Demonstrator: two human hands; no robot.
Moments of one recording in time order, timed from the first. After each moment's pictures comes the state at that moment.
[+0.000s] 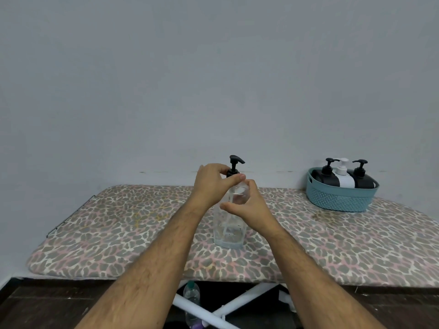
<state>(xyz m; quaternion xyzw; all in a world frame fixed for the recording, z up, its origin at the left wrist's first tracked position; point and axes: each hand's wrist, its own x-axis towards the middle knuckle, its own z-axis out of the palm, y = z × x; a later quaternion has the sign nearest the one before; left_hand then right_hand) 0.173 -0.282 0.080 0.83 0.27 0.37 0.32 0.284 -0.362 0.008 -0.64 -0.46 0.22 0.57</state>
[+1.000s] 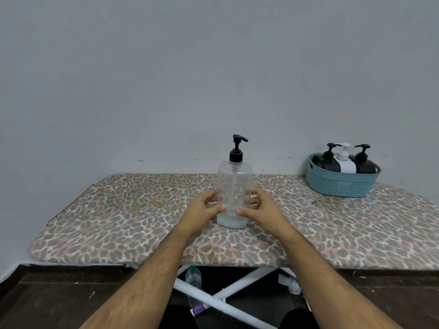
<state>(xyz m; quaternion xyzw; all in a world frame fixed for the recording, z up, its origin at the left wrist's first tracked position) 0.148 -0.261 -0.031 0.74 0.29 0.27 0.54 0.312 -0.385 -0.035 -0.69 -0.42 0.26 0.53</state>
